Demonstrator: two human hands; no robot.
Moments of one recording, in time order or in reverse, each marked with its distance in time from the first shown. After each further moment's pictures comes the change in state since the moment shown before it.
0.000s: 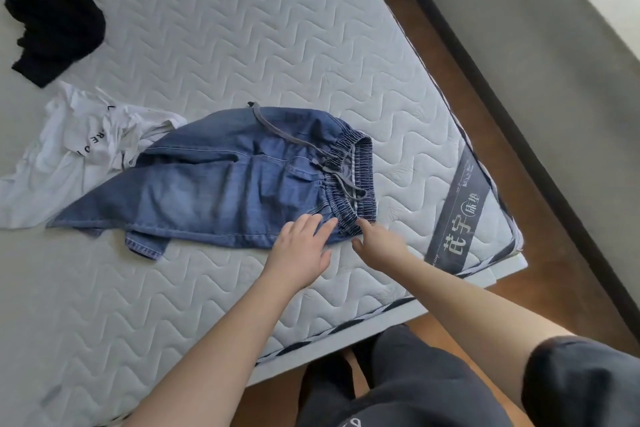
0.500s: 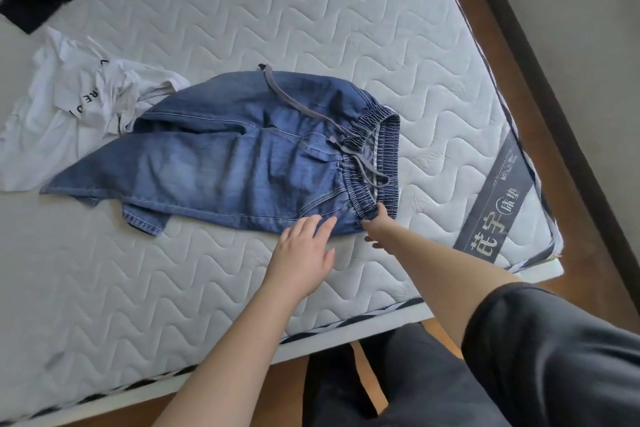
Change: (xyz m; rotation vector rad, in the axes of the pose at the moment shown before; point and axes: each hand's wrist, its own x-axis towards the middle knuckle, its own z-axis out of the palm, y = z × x) left_hand 0.001 -0.024 0.050 -0.161 -0.037 -0.170; right_hand 0.088 -0.007 0.042 0.801 -0.227 0.489
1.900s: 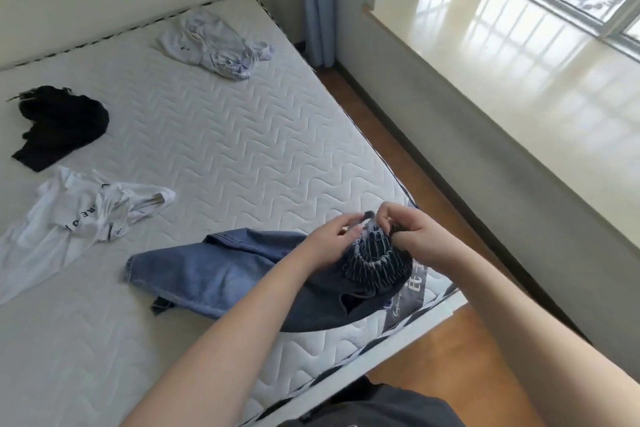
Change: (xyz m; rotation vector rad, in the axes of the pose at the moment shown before) left_hand -0.011 0.131 -0.142 -0.858 -0.118 0.235; right_hand -0.319 0.002 -0.153 -0.039 -0.043 -0.966
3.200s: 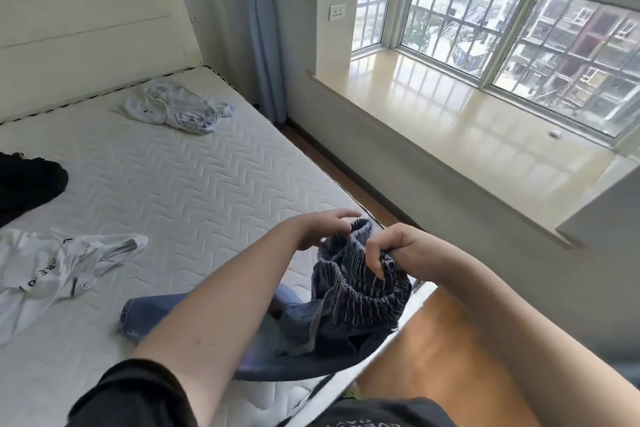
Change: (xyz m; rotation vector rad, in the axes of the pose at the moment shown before) left_hand -0.062 0.064 -0.013 0.099 -0.420 -0.043; right_hand -0.133 -0.070 0.084 -0.309 -0.061 -0.134
